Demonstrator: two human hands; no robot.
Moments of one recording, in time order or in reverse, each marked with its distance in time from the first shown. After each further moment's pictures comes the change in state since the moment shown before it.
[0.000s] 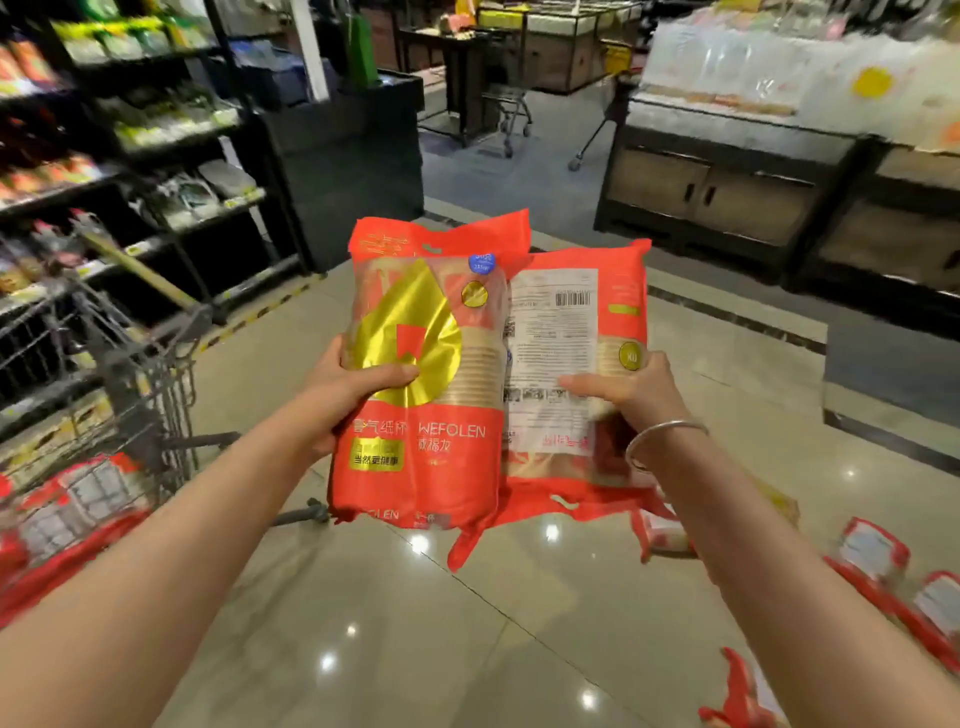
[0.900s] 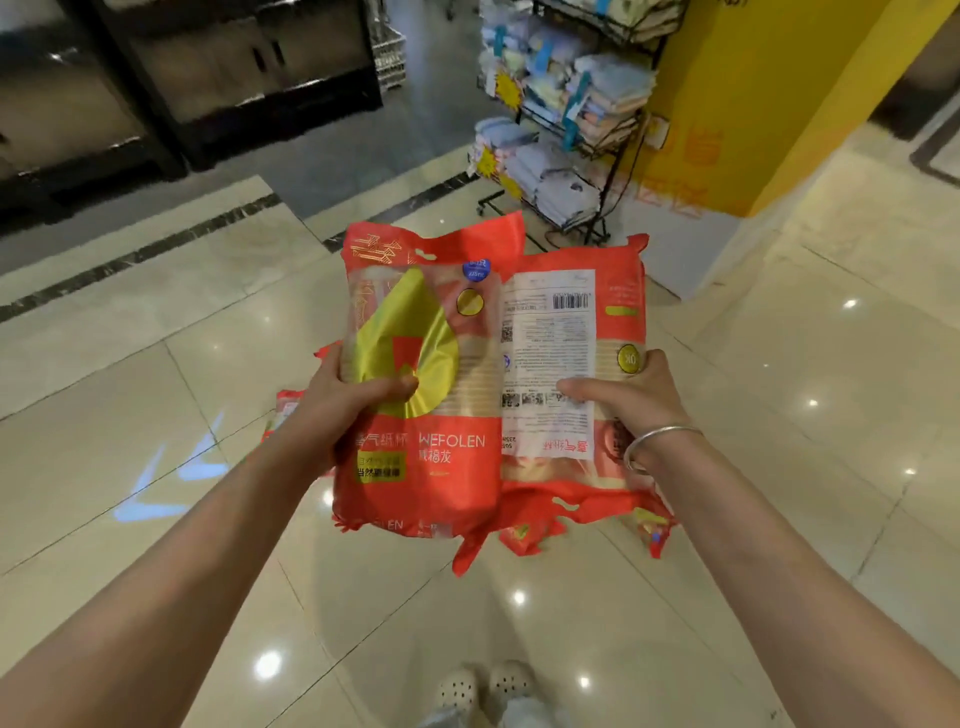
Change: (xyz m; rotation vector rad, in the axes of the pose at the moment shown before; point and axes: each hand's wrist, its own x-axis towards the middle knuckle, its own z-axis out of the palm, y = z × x) left_hand -0.032 -0.142 0.526 0.472 -1.174 -0.211; right_hand -0.239 0.143 -0.393 0.322 1.259 0.212
